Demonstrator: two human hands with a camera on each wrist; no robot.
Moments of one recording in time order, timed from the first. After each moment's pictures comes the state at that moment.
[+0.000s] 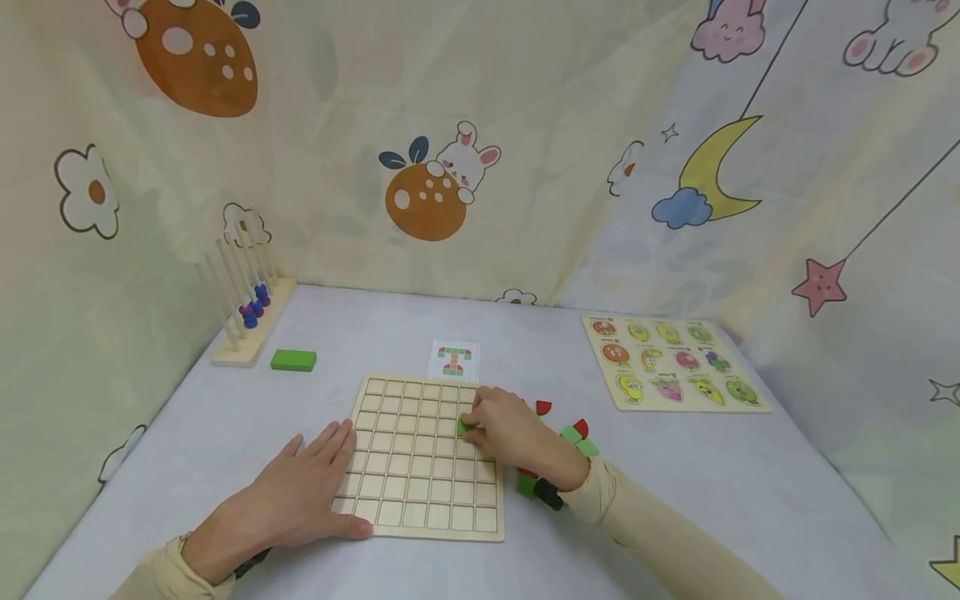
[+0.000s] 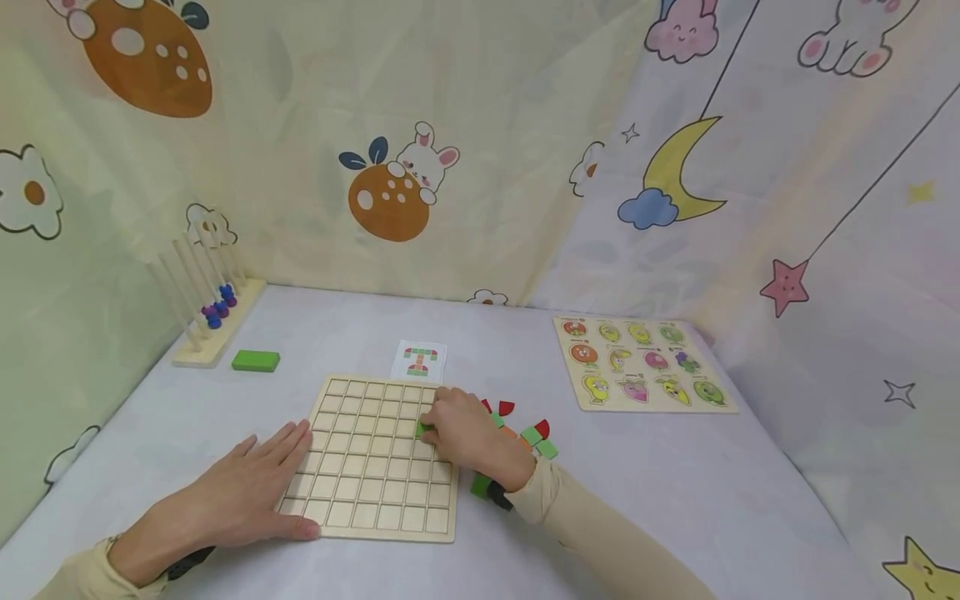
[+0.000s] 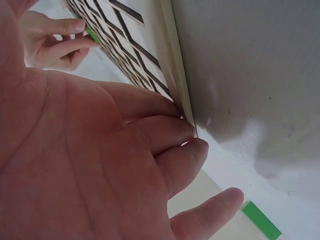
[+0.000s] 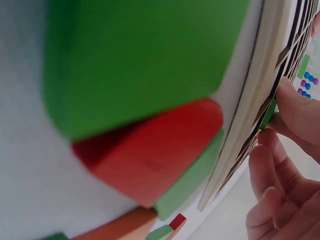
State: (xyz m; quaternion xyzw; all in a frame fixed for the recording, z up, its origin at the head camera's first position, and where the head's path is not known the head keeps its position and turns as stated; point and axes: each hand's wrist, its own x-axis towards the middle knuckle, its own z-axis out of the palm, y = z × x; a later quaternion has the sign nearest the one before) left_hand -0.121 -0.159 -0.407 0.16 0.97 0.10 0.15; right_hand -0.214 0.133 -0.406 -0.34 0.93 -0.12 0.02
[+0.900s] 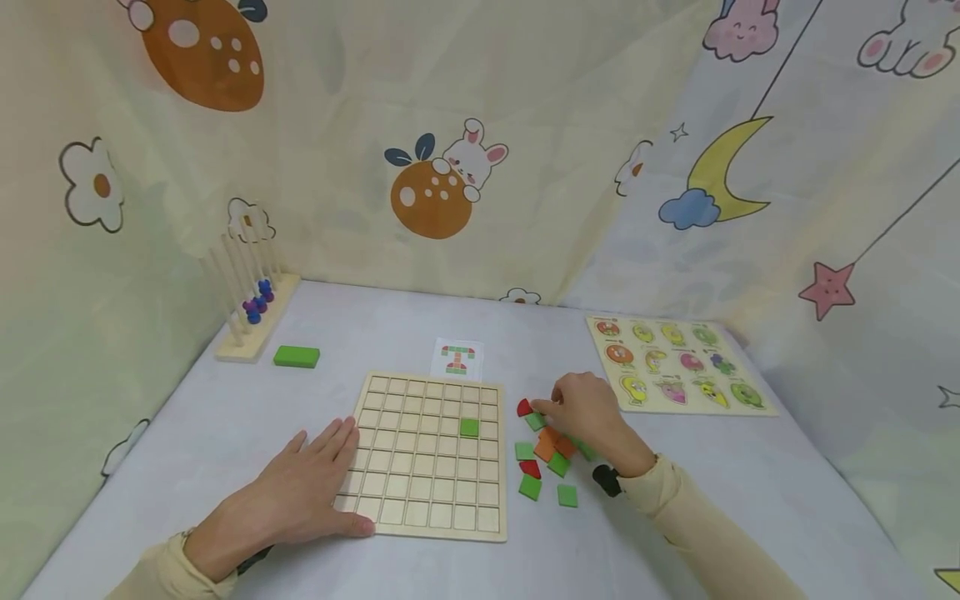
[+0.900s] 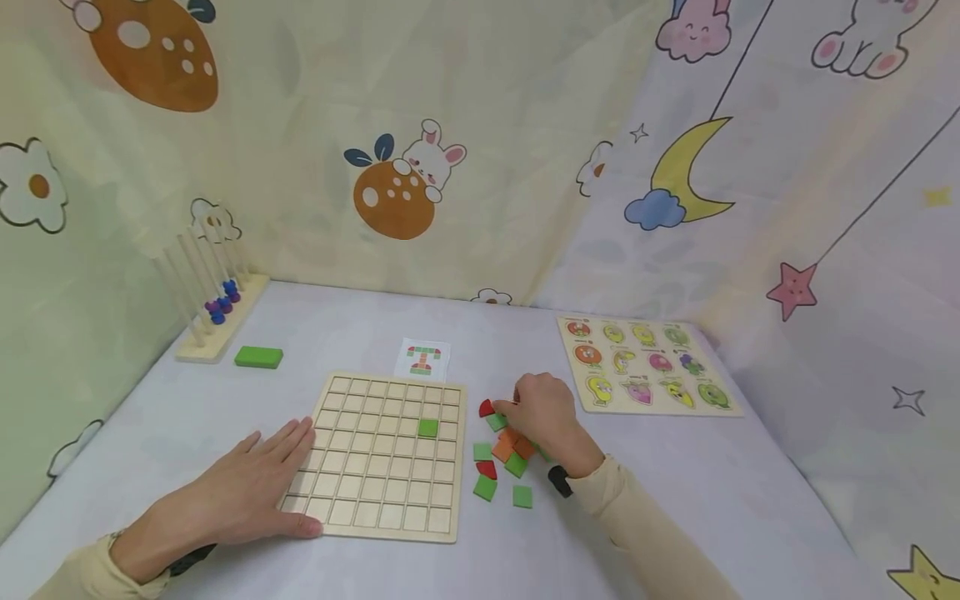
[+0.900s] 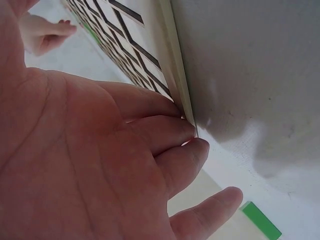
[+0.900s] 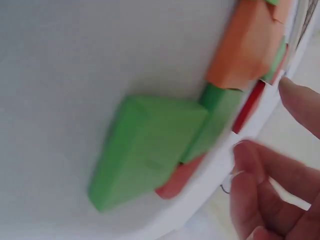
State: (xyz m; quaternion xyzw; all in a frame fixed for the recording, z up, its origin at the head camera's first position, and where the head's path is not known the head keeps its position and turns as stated) left_hand -0.120 -0.159 -0.406 0.16 0.97 0.11 0.15; right_hand -0.238 0.211 -0.399 -0.08 0.99 -0.10 0.01
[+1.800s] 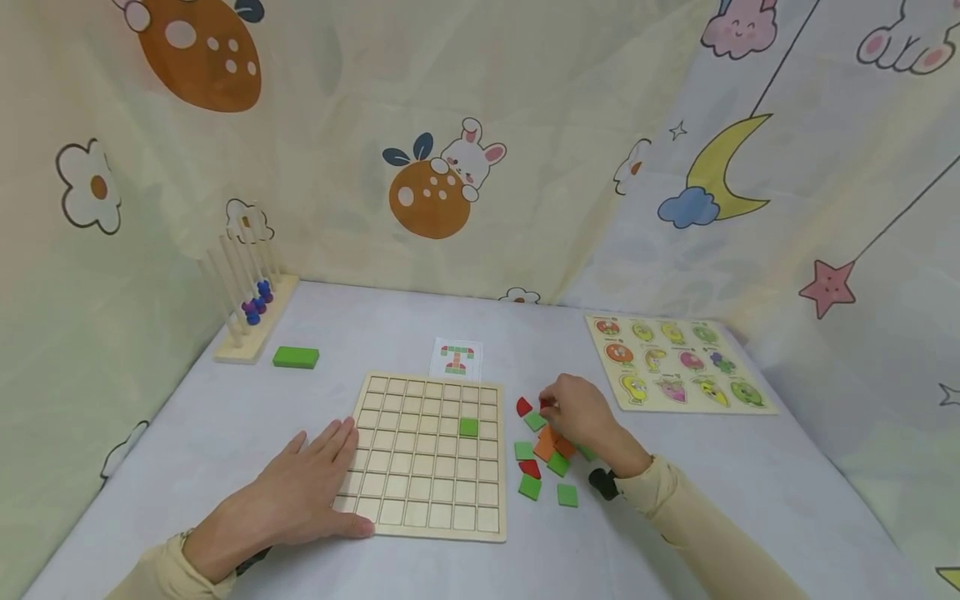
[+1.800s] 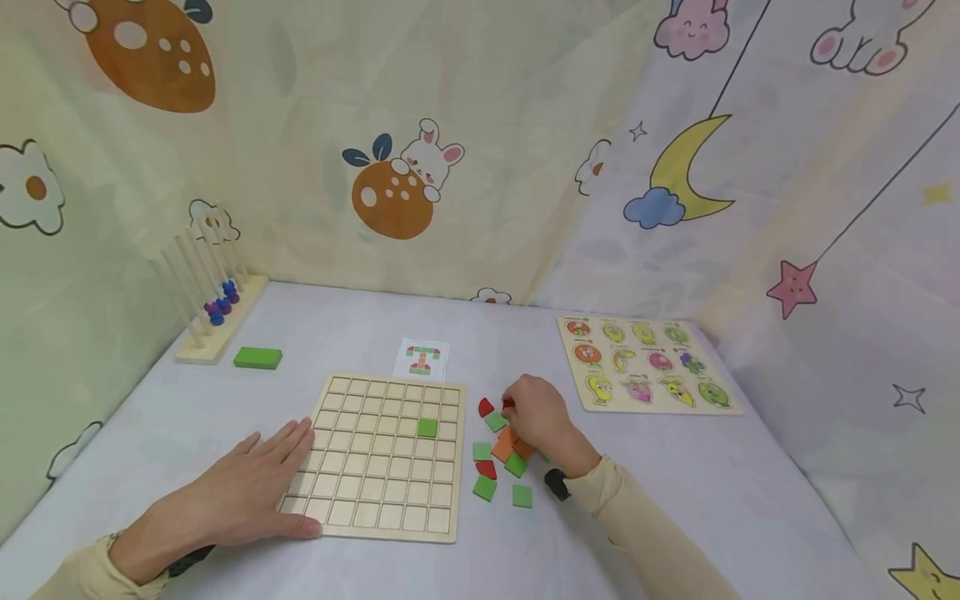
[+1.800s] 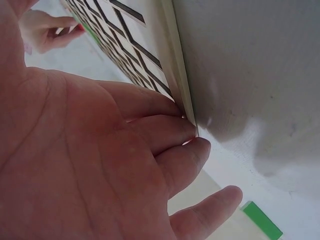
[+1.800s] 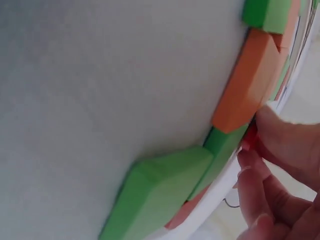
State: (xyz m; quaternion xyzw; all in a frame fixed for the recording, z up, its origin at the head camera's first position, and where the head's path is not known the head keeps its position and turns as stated) left_hand -0.119 -0.159 -0.405 0.17 0.97 0.11 0.15; right_hand -0.240 0.217 -0.410 -0.16 0.98 -0.11 0.01
